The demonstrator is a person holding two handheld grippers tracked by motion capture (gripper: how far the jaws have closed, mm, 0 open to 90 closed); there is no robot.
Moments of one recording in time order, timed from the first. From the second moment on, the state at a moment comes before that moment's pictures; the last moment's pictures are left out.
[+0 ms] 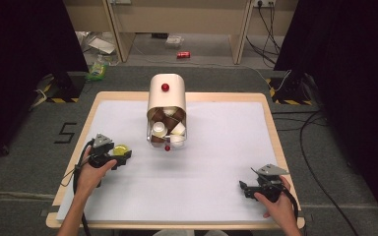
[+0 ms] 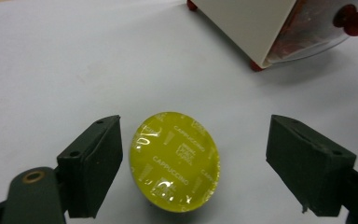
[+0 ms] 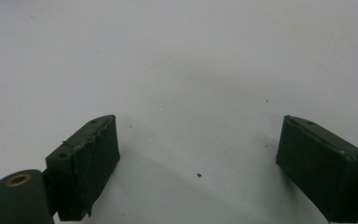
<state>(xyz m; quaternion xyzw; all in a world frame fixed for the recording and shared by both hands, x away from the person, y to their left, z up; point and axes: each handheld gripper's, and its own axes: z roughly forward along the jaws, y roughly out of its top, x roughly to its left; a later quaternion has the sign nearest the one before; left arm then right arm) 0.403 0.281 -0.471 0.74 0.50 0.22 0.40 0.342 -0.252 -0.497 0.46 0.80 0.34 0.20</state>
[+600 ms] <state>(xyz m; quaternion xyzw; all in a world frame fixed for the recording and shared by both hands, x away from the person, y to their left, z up) 0.386 0.253 -0.465 0.75 0.47 0.21 0.41 0.342 -0.252 -0.496 0.46 0.80 0.34 0.20</state>
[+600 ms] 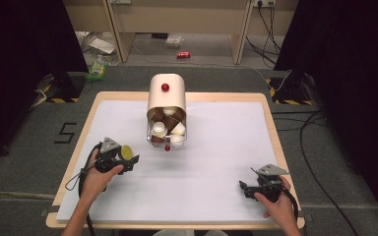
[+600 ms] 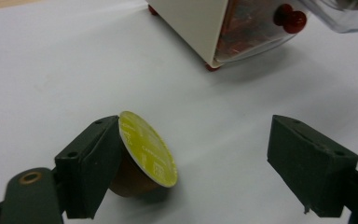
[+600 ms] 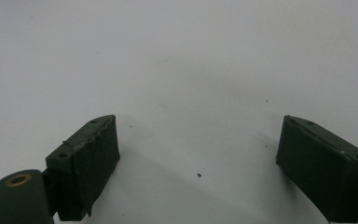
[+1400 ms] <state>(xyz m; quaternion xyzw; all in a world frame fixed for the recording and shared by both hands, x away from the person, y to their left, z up) 0.359 0.230 -0.479 0.77 0.44 0.19 0.42 0.342 -0.252 -0.496 0.46 0.80 0.34 0.20</state>
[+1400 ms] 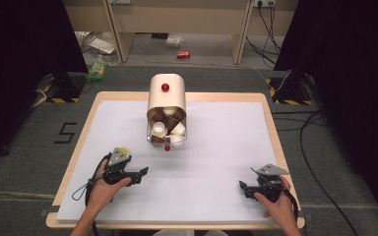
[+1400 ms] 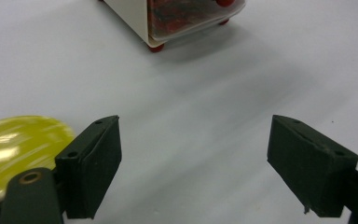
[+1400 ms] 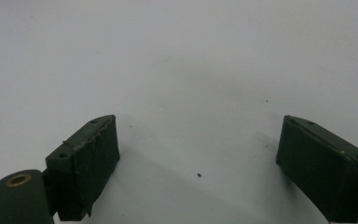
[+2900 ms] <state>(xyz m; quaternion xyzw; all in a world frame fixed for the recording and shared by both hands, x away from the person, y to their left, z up) 0.314 0.228 -0.500 0.80 0.41 0.19 0.39 0.342 -0.252 -0.497 0.46 0.80 0.34 0.20</state>
